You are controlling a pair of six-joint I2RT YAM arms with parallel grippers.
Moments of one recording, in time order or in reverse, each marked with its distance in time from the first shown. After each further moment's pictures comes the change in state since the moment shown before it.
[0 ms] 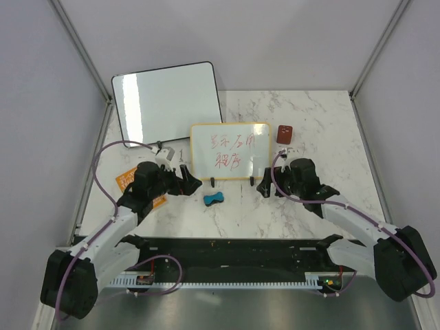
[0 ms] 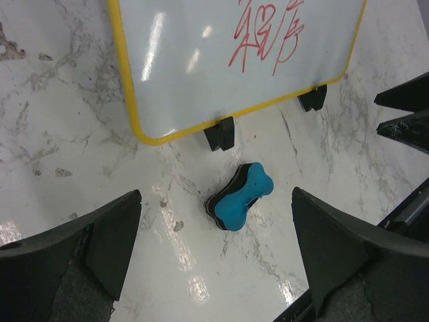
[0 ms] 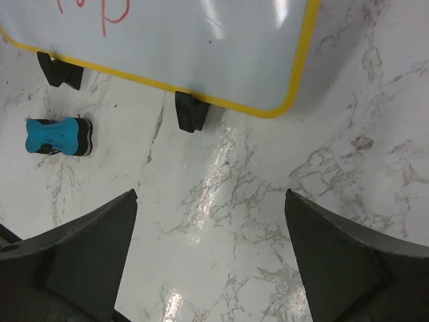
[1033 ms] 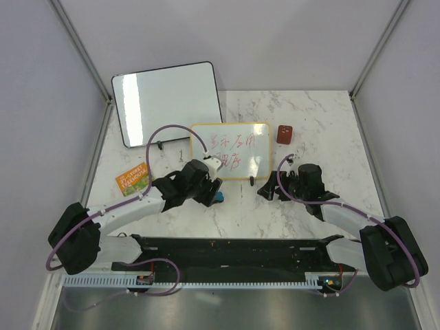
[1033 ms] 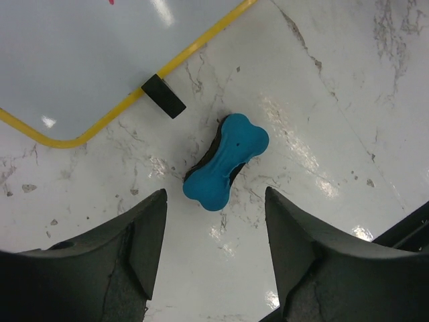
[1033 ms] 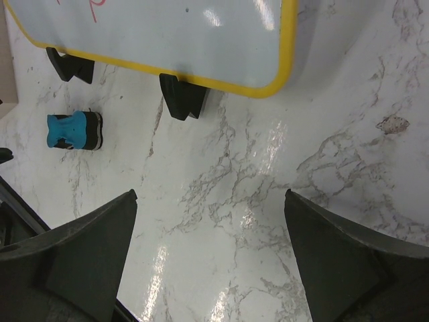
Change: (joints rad) left arm -0.512 0.329 0.321 -0.346 -0.423 0.246; right arm -0.167 0.100 -0.147 0.260 -0.256 0.078
